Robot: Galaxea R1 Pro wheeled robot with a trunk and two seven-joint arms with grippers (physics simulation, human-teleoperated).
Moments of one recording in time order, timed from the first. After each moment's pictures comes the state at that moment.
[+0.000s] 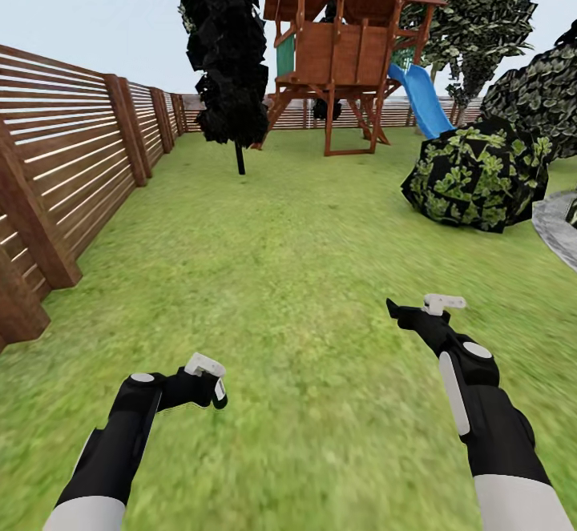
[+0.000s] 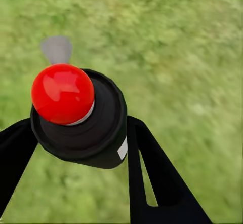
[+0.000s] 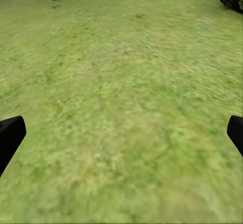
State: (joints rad) left arm -0.47 -0.05 0.20 -1.21 -0.59 0.59 -0.82; right arm -0.54 -0.03 -0.19 -1.38 -0.04 0.45 0.14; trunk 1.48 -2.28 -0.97
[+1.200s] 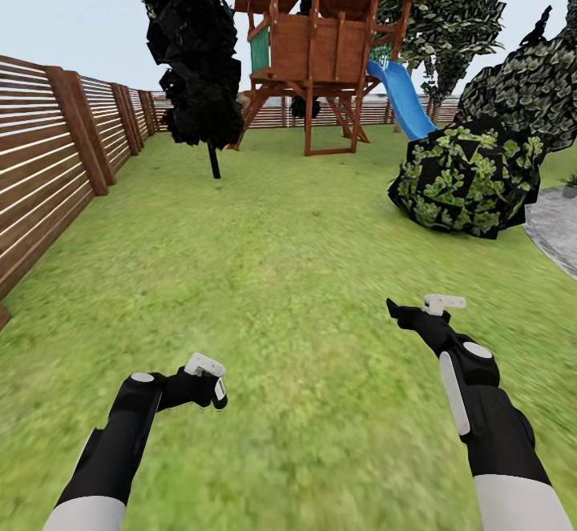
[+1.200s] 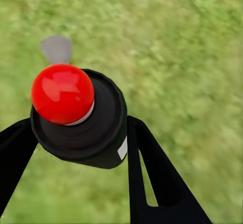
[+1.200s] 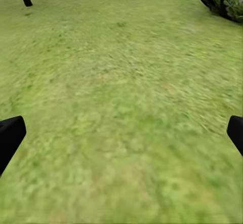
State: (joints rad) left arm -0.47 -0.05 0.20 -1.21 -0.59 0.59 -0.82; right arm -0.54 -0.03 -0.19 -1.38 -0.04 0.45 0.14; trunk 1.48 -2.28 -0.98
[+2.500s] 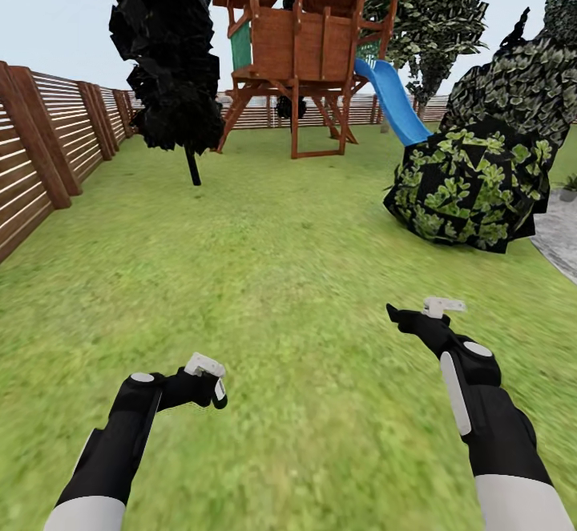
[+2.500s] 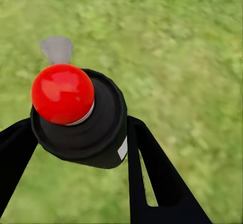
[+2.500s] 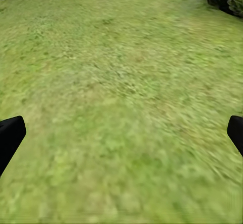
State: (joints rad) left arm -0.47 -0.05 0.20 -1.21 -0.59 0.59 -0.82; right arm -0.54 -0.04 -0.19 -1.38 -0.04 0.52 0.15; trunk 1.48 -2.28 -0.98
